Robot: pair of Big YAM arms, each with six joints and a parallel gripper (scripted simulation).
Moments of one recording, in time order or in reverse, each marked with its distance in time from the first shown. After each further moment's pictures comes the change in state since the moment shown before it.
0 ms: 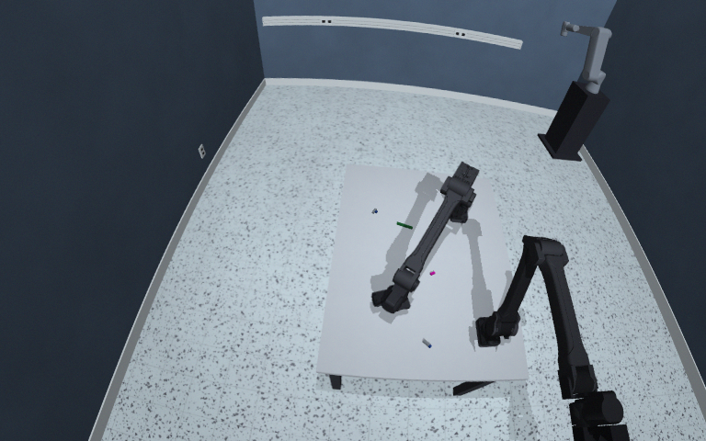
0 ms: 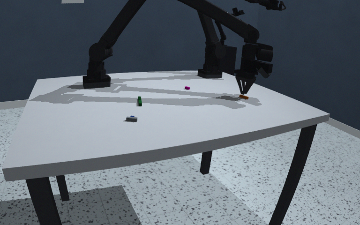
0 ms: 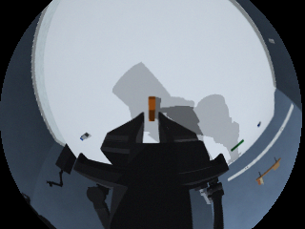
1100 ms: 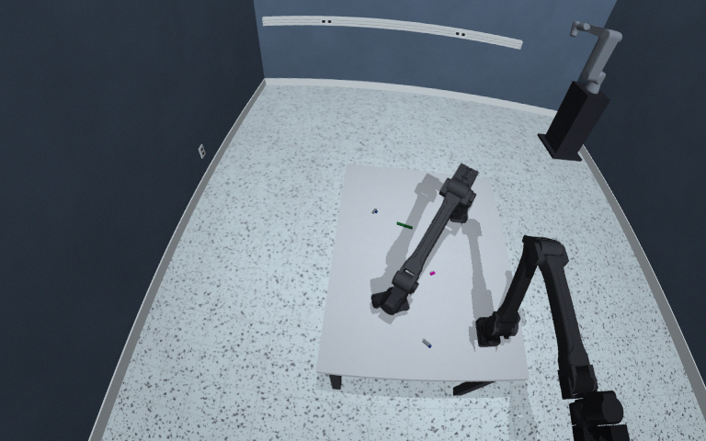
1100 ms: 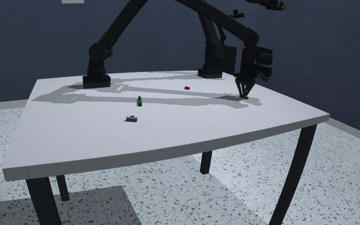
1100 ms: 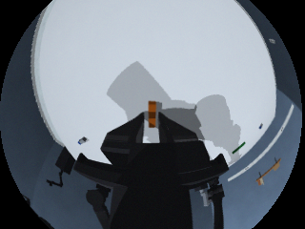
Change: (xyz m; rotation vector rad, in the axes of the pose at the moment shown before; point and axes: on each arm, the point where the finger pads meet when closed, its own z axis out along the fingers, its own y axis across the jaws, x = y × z) left arm 0.000 0.000 0.000 0.000 0.000 0.000; right arm 0.000 0.000 0.015 0.000 0.000 0.000
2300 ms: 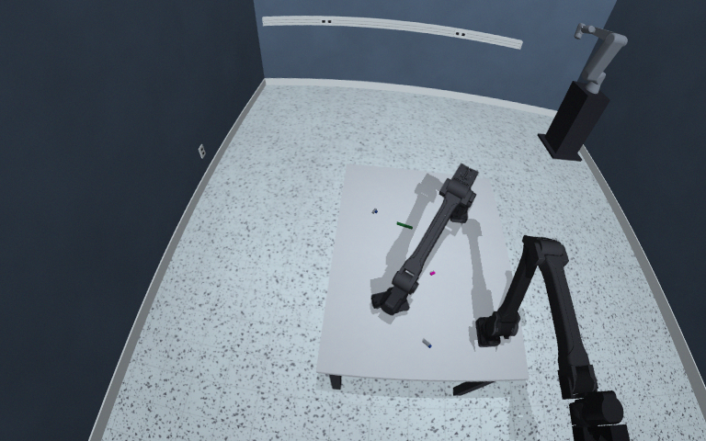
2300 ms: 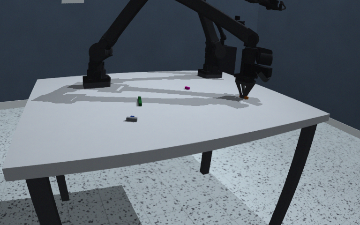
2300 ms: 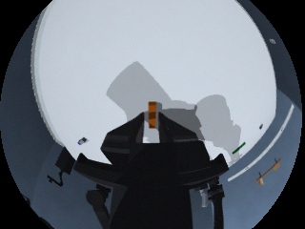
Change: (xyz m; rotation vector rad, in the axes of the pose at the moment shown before) left arm 0.000 0.000 0.000 0.000 0.000 0.000; right arm 0.000 0.000 0.002 0.000 0.000 0.000
